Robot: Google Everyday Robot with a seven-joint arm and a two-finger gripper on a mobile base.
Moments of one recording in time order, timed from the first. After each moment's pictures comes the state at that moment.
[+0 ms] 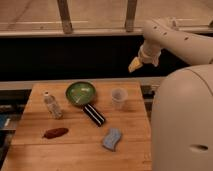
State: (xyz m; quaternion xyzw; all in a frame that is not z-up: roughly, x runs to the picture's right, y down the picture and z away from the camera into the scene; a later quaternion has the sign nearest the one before) arm 0.206 -0.112 0.761 -0.16 0.12 0.60 0.78
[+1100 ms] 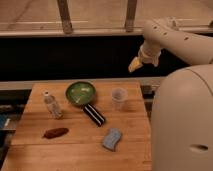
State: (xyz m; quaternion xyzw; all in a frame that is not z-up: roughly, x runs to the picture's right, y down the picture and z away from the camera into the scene) arm 0.206 -0.112 0.761 -0.16 0.12 0.60 0.78
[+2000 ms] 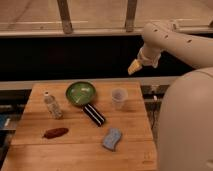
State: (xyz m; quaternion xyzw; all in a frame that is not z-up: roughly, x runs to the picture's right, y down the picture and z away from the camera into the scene) arm 0.193 -0.091 0.745 -0.16 0.10 0.58 0.79
